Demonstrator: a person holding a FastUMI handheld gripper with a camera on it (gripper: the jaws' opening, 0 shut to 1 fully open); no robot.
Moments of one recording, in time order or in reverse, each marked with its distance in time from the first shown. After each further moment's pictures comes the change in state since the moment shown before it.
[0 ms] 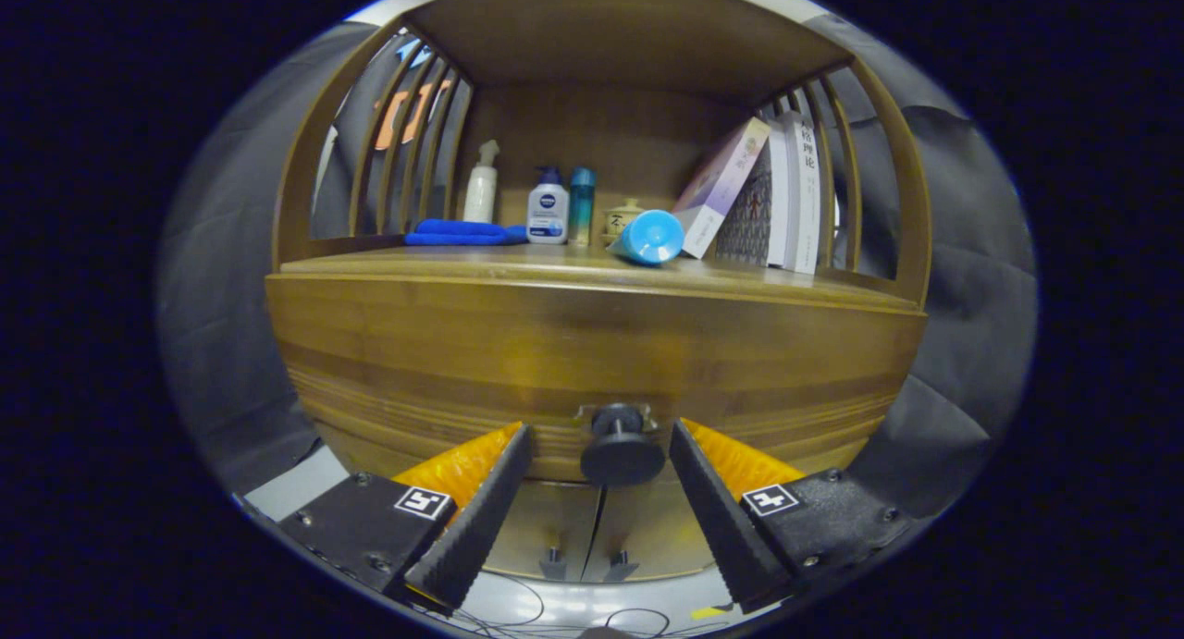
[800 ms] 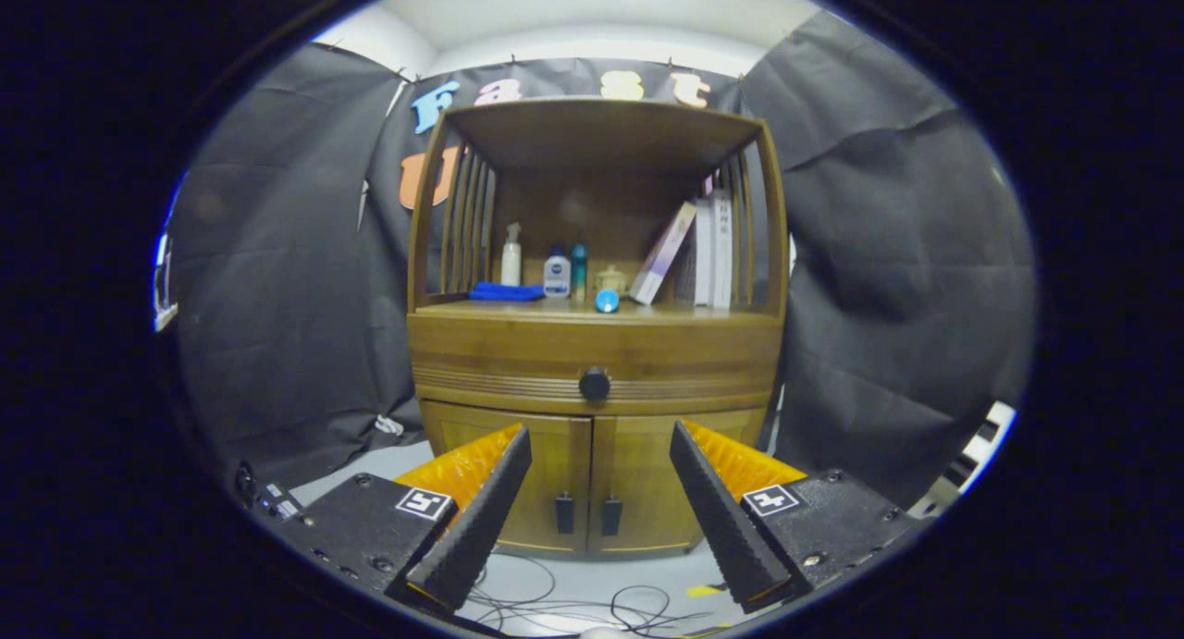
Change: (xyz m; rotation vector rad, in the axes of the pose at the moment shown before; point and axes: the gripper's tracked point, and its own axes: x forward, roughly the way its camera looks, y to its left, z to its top) arm -0.219 -0.026 0.014 0.011 -0.200 -0.019
